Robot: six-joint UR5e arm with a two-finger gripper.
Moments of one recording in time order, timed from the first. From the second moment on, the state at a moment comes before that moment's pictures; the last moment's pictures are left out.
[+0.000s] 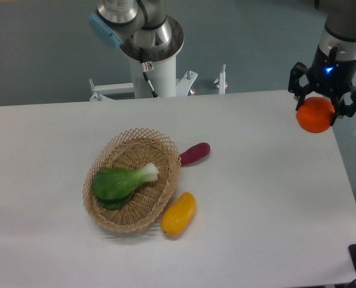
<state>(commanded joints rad) 2.81 -1.84 -1.29 -1.43 1.48 1.48</state>
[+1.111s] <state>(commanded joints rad) 2.58 -1.87 -1.36 -1.37 1.39 0.92</state>
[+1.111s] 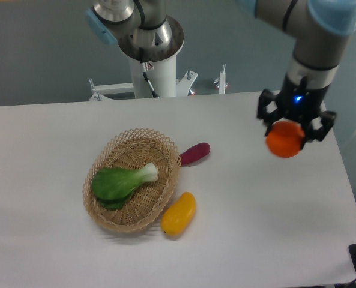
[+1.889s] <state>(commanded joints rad) 2.25 -1.87 -1.61 -1.13 1.35 0.40</state>
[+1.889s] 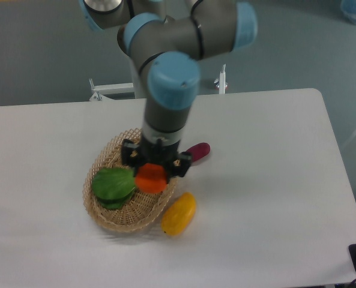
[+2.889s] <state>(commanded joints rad) 2.19 -2.06 -1.64 -1.03 1.36 0.39</state>
